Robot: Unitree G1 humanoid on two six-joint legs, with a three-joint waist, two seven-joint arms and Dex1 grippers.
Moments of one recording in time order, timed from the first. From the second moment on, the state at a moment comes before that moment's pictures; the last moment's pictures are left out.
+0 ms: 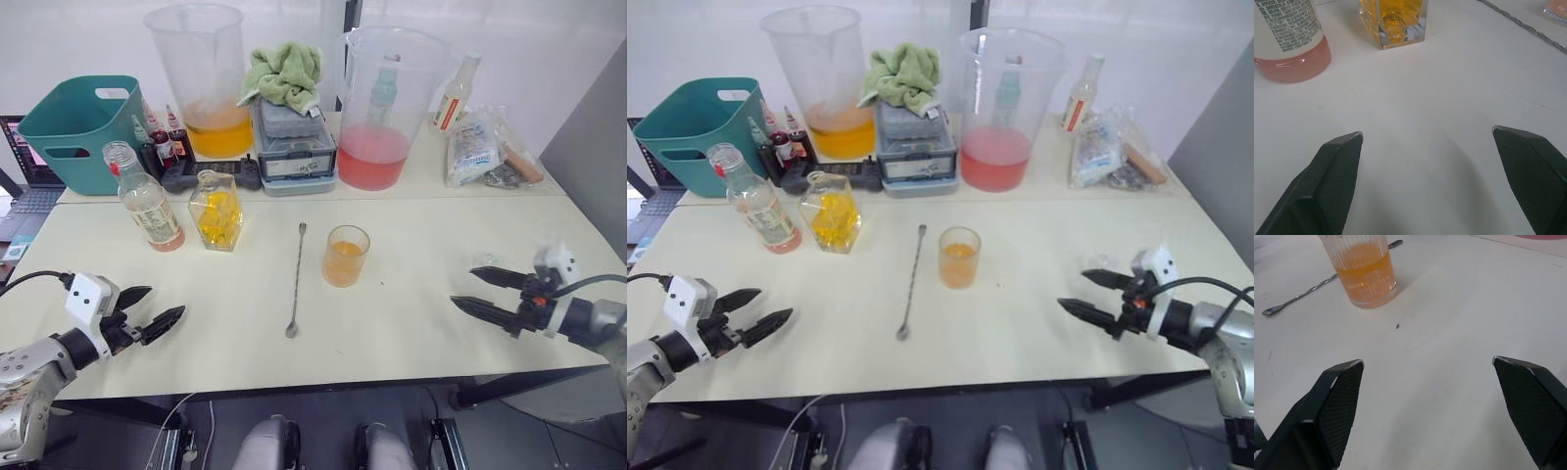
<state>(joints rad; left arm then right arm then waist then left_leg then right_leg) 0.13 0.74 0.45 -0.11 -0.50 0.37 -0.87 -0.07 -0.87 -0.34 -0.02 0.57 0.46 1.11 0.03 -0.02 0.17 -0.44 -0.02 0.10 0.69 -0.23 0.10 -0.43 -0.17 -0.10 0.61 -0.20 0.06</state>
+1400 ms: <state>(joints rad) -0.23 0.32 -0.17 -0.45 -0.33 0.85 -0.24 -0.06 -0.92 -0.33 -0.61 0.81 0.76 0.97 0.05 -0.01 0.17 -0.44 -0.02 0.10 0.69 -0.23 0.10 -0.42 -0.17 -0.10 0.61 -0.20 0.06</state>
